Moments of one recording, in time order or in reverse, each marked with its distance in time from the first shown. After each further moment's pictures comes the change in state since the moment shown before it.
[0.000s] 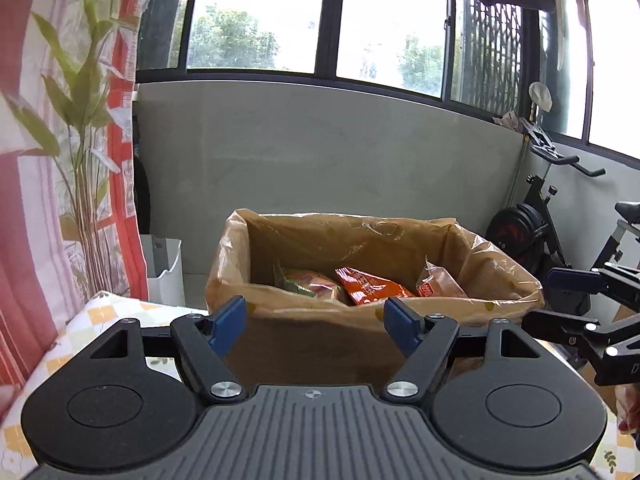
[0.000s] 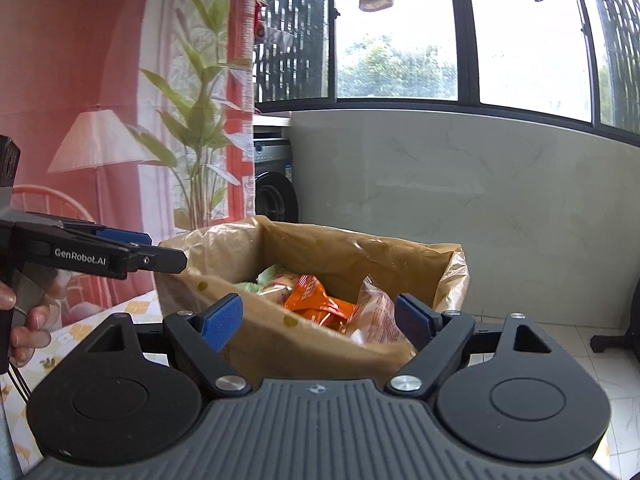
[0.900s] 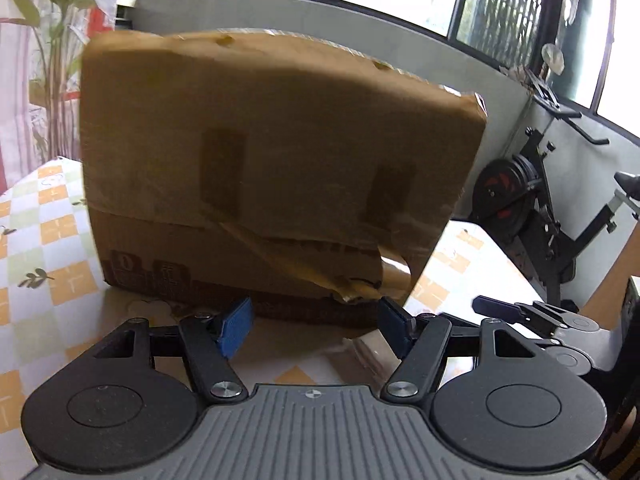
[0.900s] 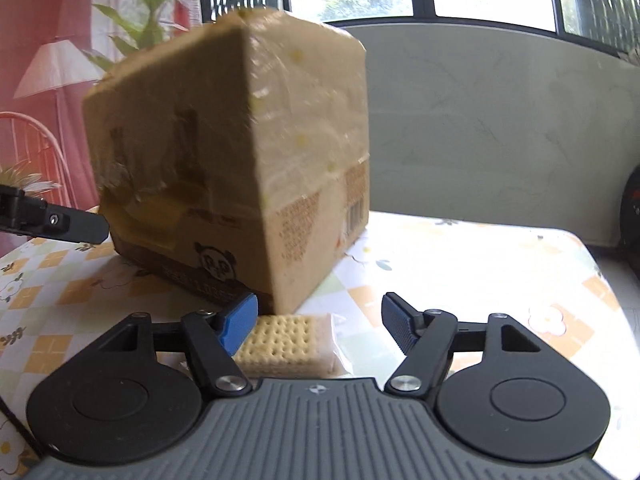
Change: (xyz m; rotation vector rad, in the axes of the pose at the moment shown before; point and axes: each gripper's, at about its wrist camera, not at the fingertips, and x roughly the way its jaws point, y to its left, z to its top) left arm 0.043 -0.098 -0.125 -0.098 0.207 -0.030; right arm 0.009 -0.082 -0.164 0.163 0.175 -0.056
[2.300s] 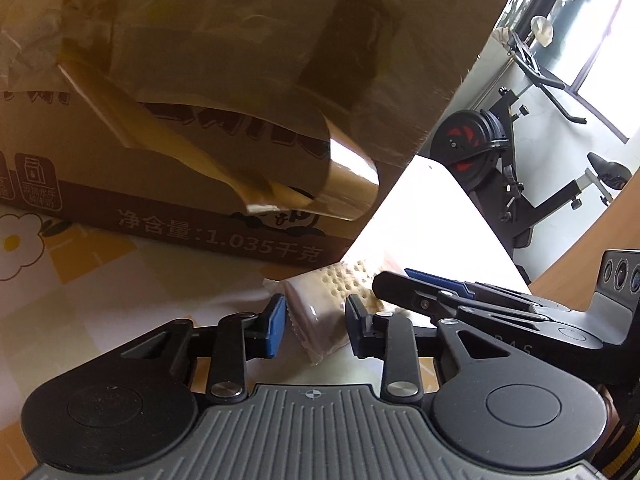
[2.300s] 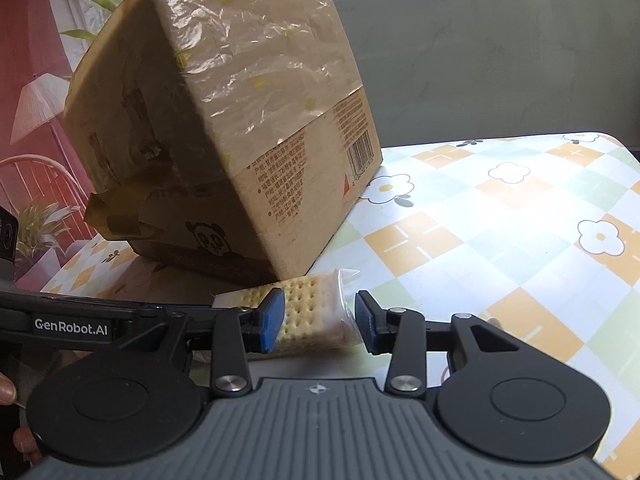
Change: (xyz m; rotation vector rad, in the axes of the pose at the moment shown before) left arm 0.095 -0.019 -0.032 -0.088 0.201 -0.178; right arm 0.026 -0.029 -0.004 0.185 0.151 0.173
